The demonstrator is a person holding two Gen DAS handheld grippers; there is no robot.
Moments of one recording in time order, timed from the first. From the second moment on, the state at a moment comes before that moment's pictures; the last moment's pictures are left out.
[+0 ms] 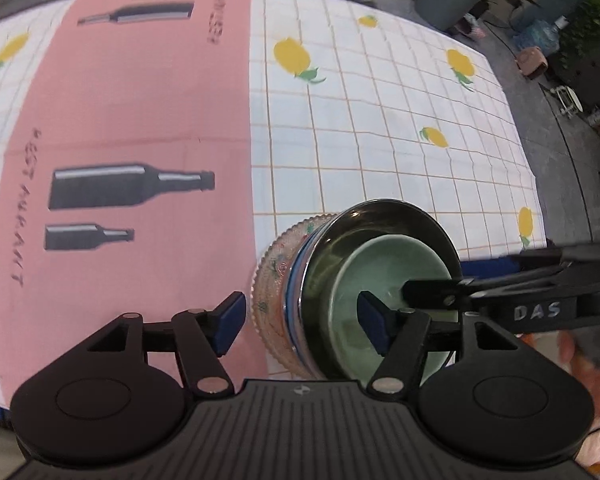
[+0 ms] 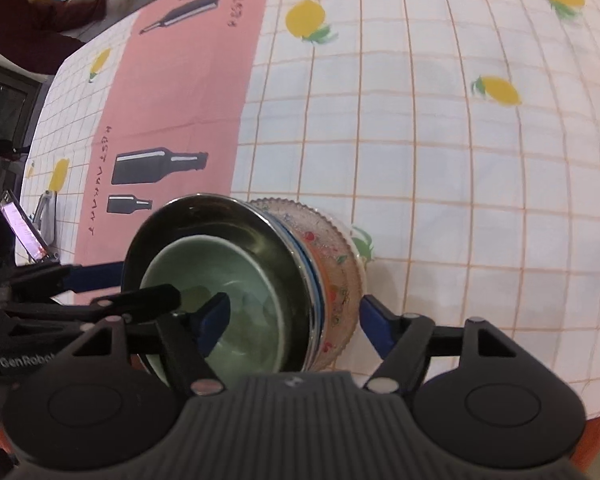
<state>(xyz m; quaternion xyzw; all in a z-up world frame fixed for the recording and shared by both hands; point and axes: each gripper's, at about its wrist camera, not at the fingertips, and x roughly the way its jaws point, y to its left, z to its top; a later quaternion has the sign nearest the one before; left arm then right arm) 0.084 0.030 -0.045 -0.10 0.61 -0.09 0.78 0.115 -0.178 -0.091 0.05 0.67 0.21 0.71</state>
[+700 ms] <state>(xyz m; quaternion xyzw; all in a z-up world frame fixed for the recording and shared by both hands) -0.042 -0.047 0.047 0.12 0.29 -0.05 0.95 -0.016 -0.222 0.030 -0.13 0.32 0.19 0.92</state>
